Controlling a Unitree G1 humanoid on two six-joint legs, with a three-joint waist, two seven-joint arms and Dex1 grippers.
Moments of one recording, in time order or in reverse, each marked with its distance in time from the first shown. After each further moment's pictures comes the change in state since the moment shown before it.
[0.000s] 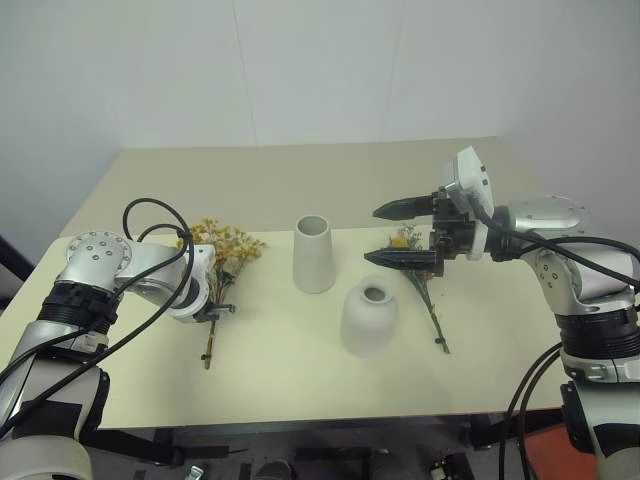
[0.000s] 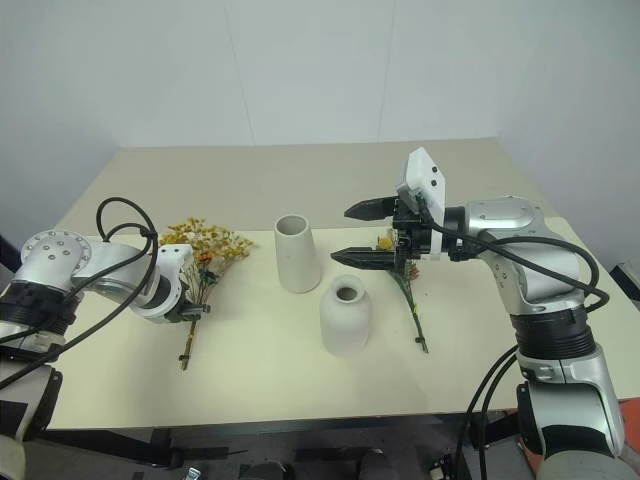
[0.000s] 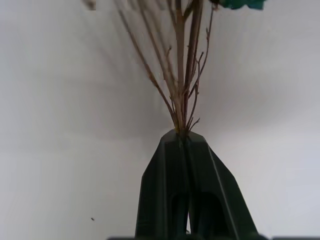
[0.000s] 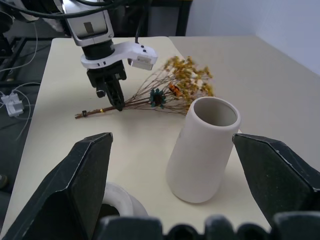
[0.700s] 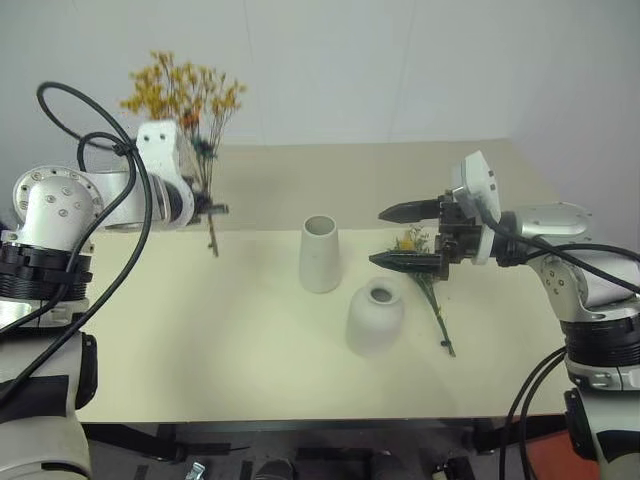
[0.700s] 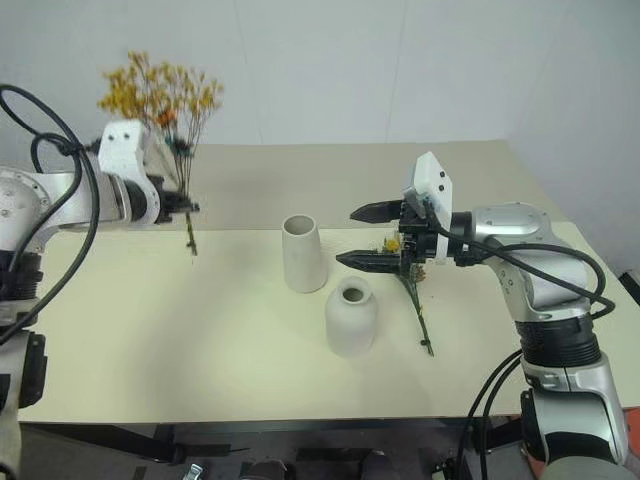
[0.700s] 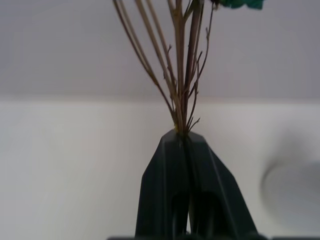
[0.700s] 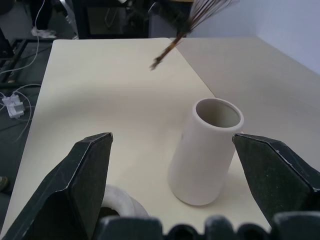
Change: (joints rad) left arm -0.182 -0.004 0.187 -0.252 0.654 -0.399 -0.625; right arm 0.054 -0.012 -0.036 -0.037 0.015 0.001 -0.020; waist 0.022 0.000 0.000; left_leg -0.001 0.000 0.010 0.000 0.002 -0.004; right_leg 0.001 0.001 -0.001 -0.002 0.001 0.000
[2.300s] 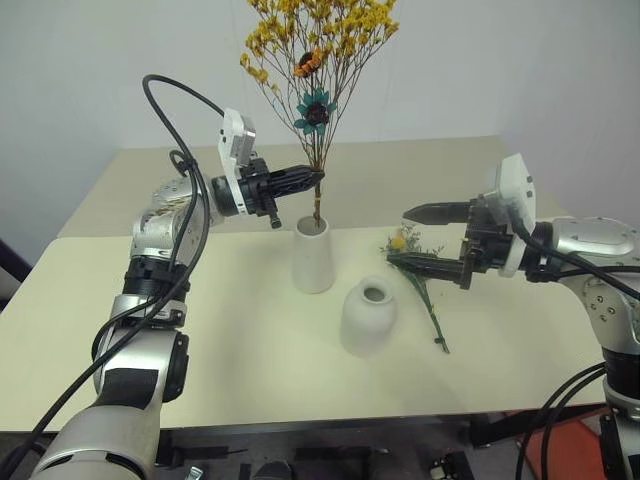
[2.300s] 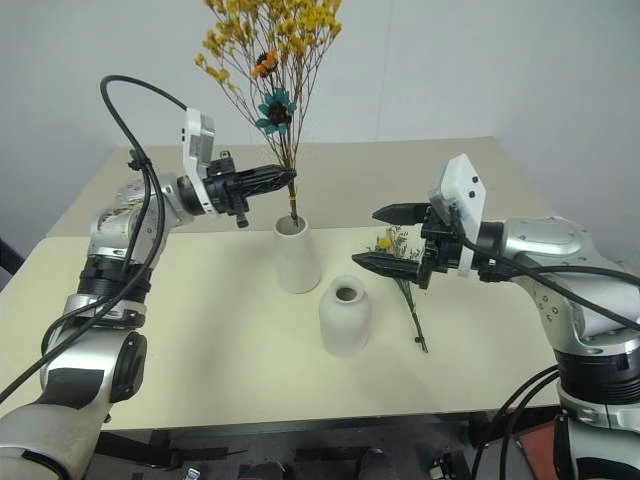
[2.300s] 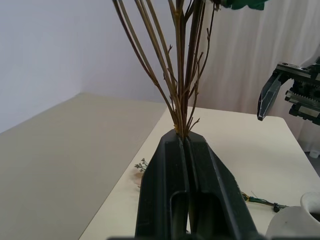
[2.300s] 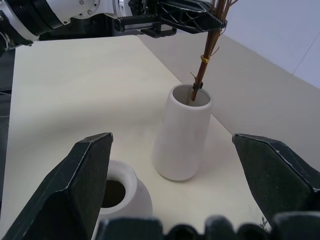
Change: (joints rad) left arm 0.009 -0.381 0.084 0.322 0.817 -0.713 -1.539; right arm 0.130 -0.109 -0.107 -0.208 0.129 0.114 -0.172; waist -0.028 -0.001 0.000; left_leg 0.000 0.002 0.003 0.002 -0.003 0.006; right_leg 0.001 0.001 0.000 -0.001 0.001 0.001
